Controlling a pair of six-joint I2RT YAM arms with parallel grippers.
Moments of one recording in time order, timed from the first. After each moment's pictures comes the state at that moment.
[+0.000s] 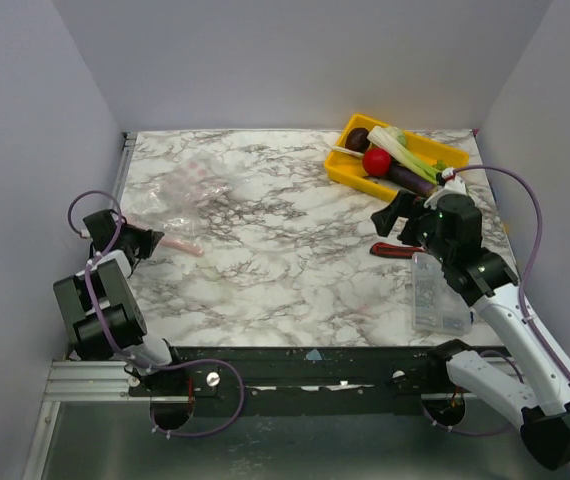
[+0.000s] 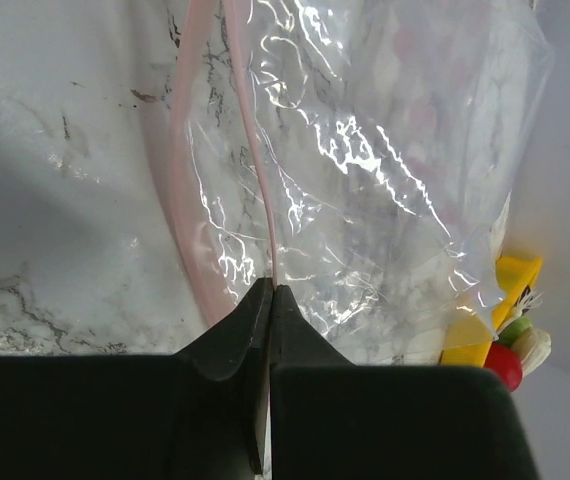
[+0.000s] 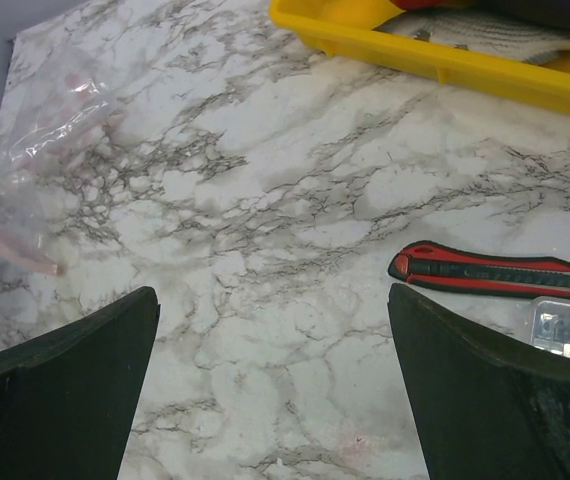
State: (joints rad) left arm 0.46 1.52 0.66 0.13 0.38 -0.96; right arm 0.36 0.88 0.87 -0.40 0.08 0.50
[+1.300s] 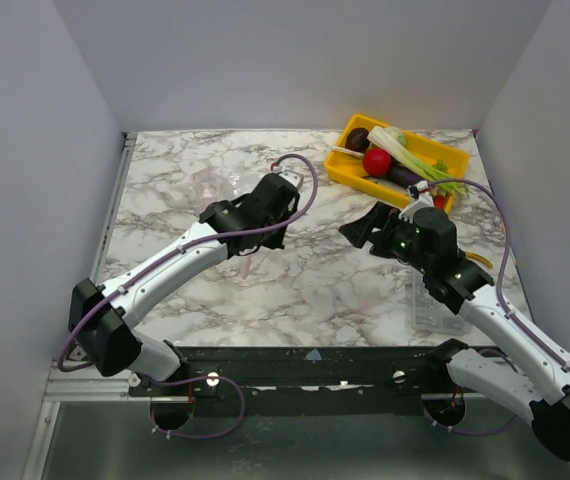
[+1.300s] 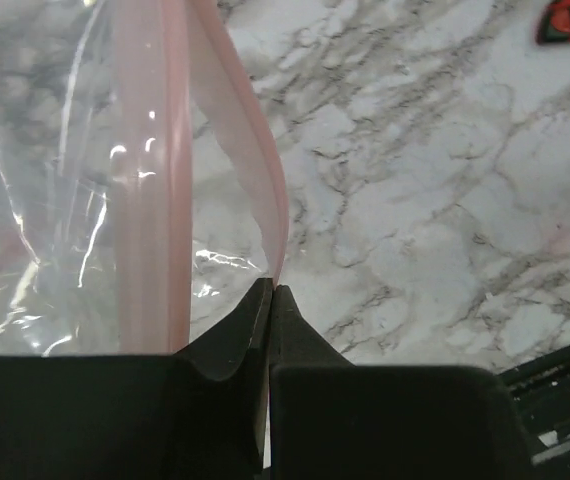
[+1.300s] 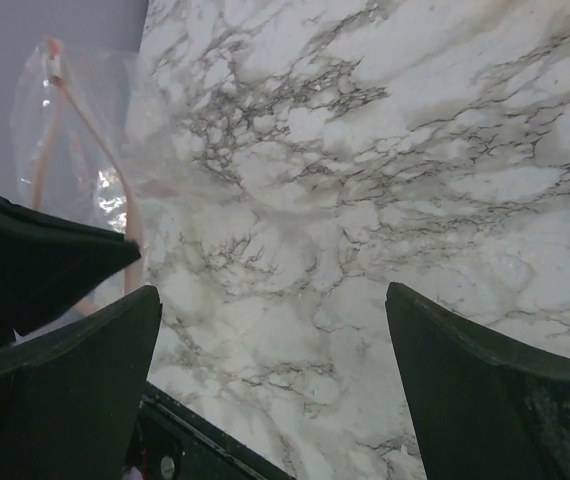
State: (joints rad) left arm -0.76 1.40 1.33 -0.77 -0.27 -0.33; right arm 0.52 0.92 0.72 -0.17 -0.07 0.74
